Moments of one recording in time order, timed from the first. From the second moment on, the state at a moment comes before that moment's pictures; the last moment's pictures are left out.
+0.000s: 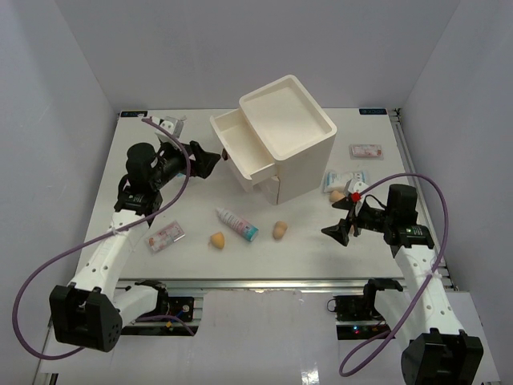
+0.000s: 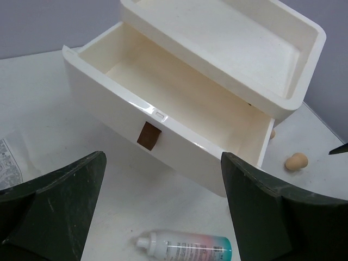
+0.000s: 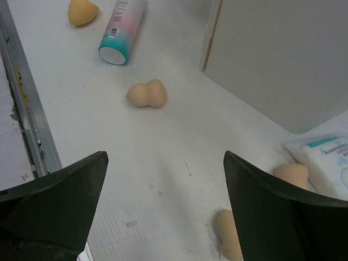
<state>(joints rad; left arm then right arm) -0.19 1.10 0.89 0.11 0.45 -0.21 -0.01 0.78 0.58 -0.49 -1.04 -0.67</state>
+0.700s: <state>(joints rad) -0.19 0.76 0.63 0.00 0.54 -0.33 -0.01 1.12 0.76 -0.58 -0.65 -0.84</state>
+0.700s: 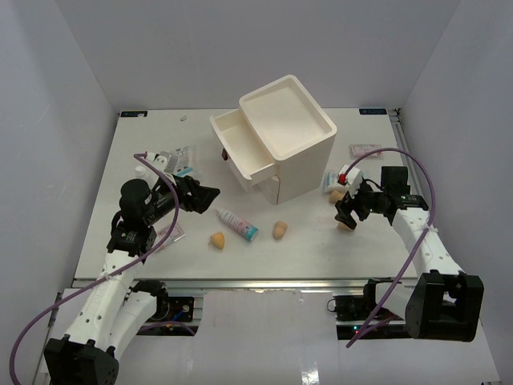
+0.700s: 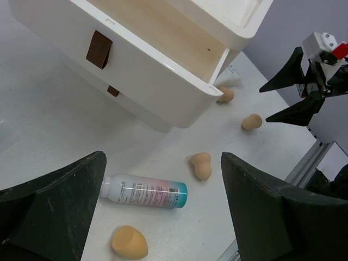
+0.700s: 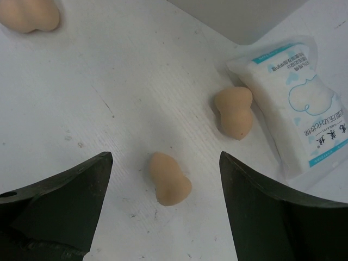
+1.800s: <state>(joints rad) -0.19 0.77 0.63 -0.01 0.57 -0.36 -0.01 1.34 0.79 -0.66 -0.49 -1.09</state>
